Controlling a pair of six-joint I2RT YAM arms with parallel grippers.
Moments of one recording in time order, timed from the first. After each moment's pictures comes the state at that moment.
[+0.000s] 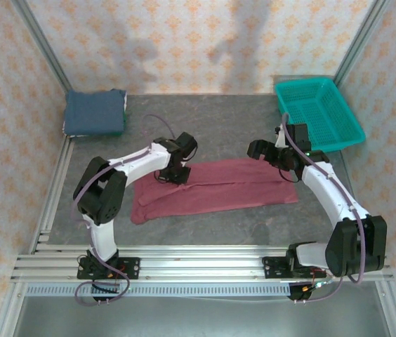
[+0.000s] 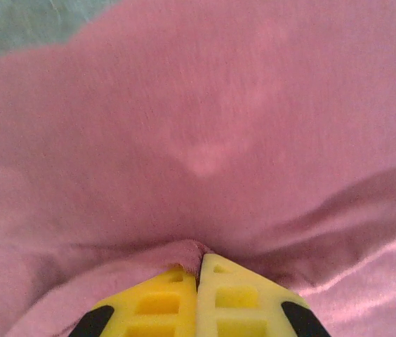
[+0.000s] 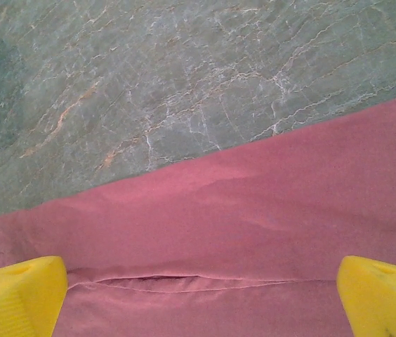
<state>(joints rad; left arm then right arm) -0.59 1.84 1.29 -0.90 -0.07 -0.41 0.13 1.29 0.97 -0.54 -0.29 0.43</state>
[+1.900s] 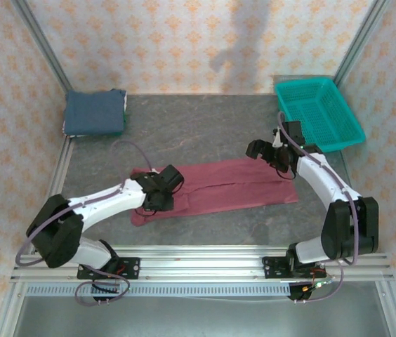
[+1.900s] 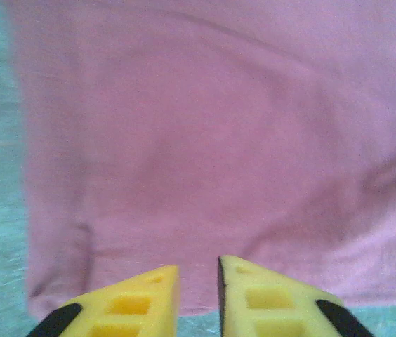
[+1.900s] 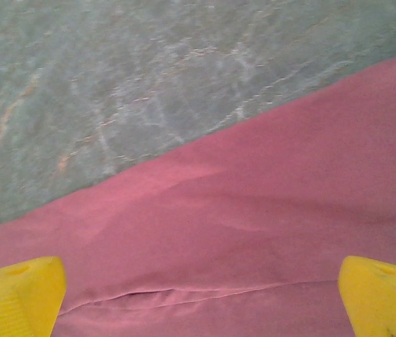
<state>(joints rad) -0.64 1.36 0.88 -0.88 -0.26 -0.80 0.13 1.46 1.06 -0.62 -0.21 0.48</state>
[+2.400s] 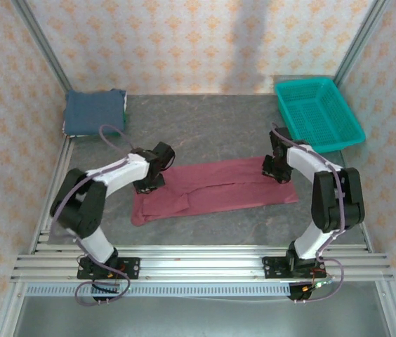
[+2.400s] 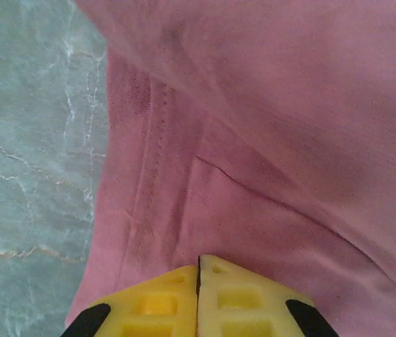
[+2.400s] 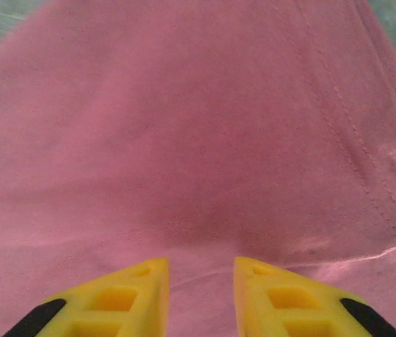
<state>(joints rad) -0.41 1.79 1.07 -0.89 -0.31 -0.88 0.13 1.68 1.02 -0.74 0.02 0.53</state>
